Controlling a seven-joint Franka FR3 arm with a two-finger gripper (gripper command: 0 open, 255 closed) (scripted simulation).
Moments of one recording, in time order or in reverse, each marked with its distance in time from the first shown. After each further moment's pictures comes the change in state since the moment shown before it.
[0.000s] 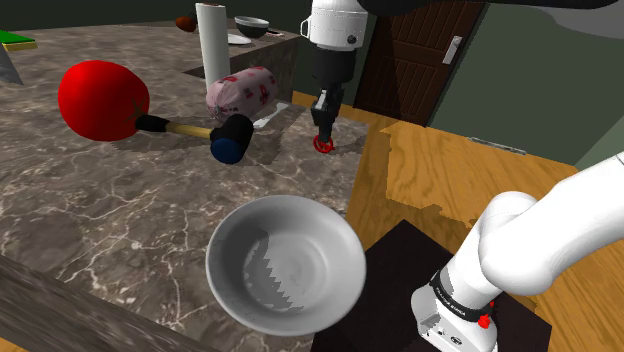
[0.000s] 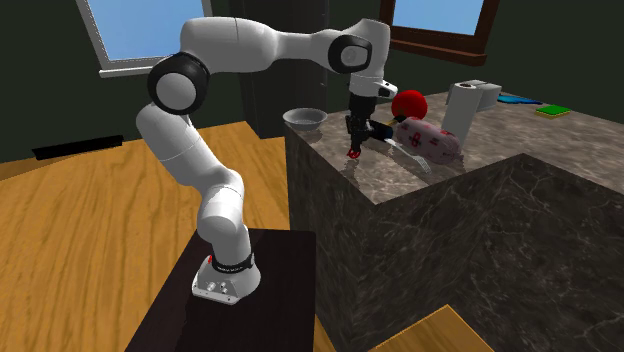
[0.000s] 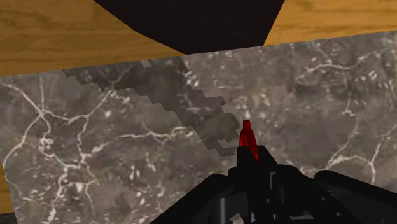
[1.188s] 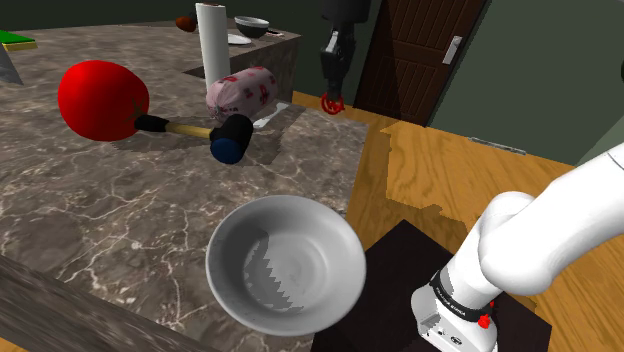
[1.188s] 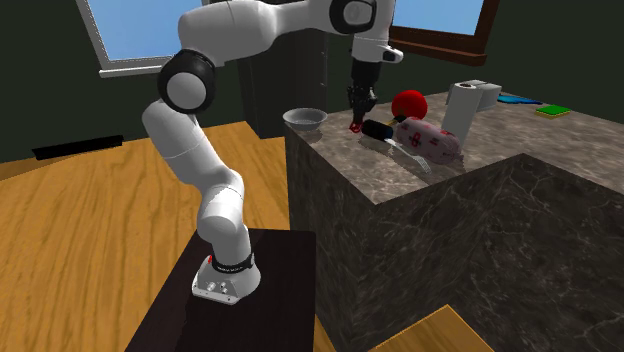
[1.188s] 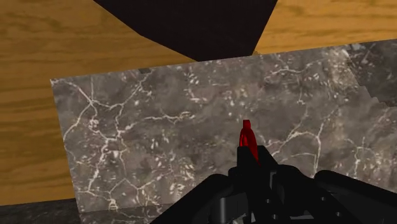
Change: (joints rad) arm -0.007 0.060 -0.003 0.287 -0.014 -0.228 0.009
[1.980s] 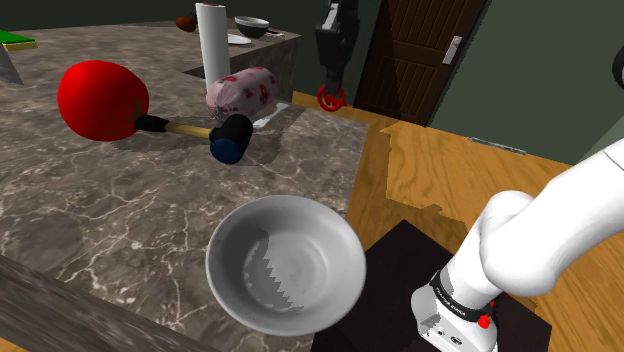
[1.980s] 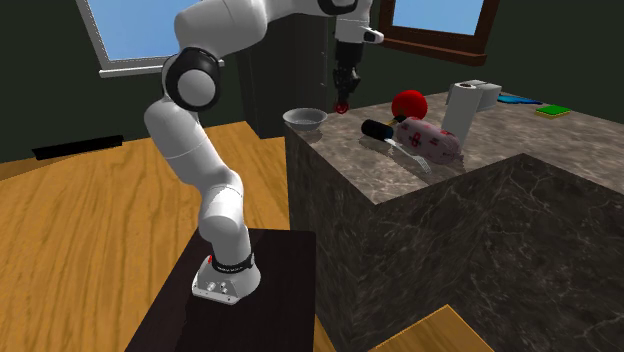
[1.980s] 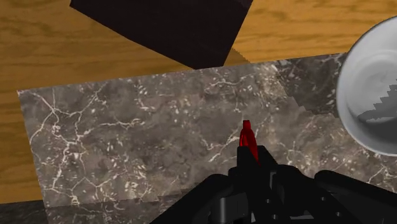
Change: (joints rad) arm 0.047 0.021 0.095 0.129 0.037 -0.101 0.153
